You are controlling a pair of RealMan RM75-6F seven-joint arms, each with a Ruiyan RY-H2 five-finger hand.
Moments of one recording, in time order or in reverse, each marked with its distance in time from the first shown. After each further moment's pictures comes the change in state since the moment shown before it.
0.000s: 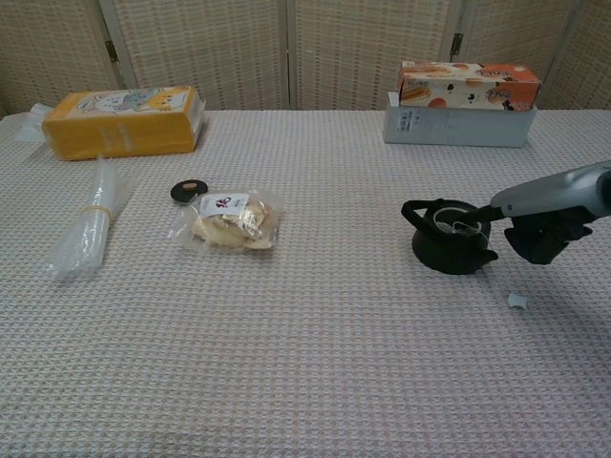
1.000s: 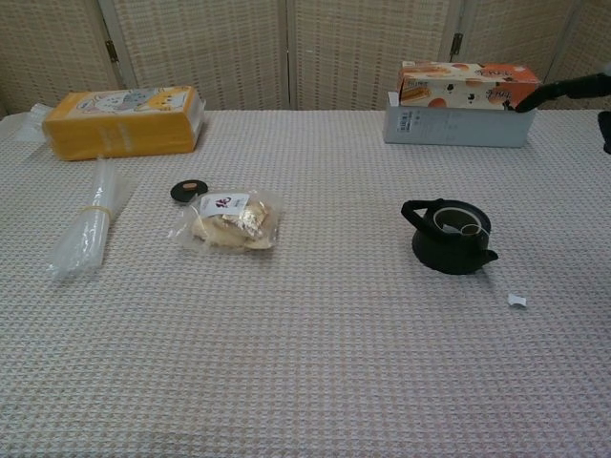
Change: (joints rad) left arm 0.013 -0.008 0.006 -0.017 0.020 0.037 0.035; right arm -0.318 0.312 0.074 -0.258 -0.495 0.367 0.306
